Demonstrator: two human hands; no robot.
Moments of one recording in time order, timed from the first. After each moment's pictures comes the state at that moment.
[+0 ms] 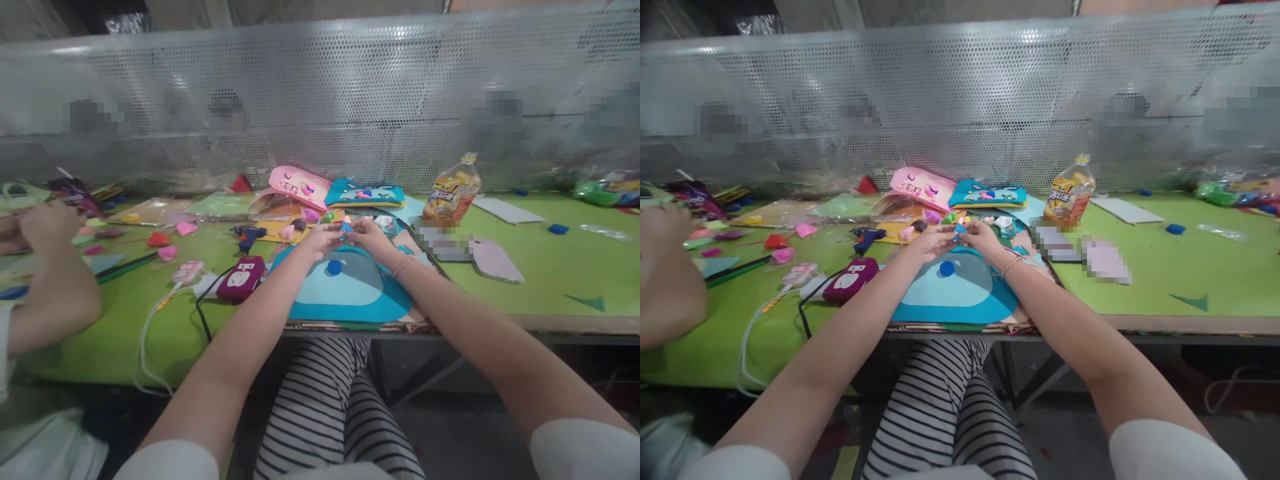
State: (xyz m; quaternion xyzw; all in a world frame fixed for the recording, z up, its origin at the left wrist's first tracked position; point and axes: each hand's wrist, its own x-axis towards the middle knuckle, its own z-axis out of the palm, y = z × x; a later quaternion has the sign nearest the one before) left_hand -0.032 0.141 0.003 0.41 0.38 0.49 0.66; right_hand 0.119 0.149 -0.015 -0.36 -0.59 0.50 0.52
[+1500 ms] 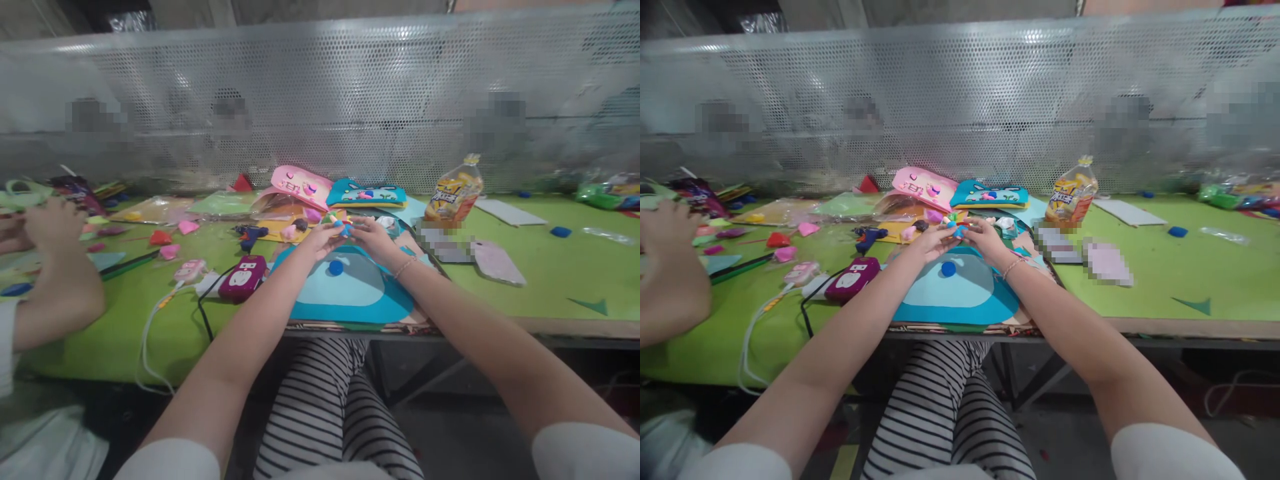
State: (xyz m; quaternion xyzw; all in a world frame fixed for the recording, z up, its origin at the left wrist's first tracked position) left_hand -0.031 0.143 0.004 0.38 0.34 0.52 0.68; right_hand 0.117 0.150 -0.015 -0.29 -0.53 0.56 0.56
